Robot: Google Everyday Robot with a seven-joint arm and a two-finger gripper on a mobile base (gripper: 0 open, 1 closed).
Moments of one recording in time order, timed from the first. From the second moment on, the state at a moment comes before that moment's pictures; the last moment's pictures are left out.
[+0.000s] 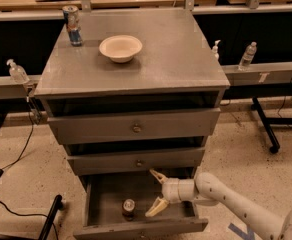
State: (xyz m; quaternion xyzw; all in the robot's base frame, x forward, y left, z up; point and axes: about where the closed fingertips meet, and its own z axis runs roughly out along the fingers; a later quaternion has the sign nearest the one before) arm 0.544 -0.021 0.336 -0.57 0.62 0.32 0.44
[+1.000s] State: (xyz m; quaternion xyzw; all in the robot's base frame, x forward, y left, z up) arm 0.516 0.030 0.240 -0.57 0.63 0.37 0.38
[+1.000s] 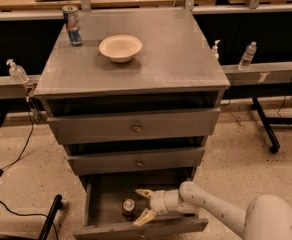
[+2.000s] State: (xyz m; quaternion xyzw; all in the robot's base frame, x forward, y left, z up) arm 0.537 0.059 0.205 -0.55 0.63 0.38 0.40
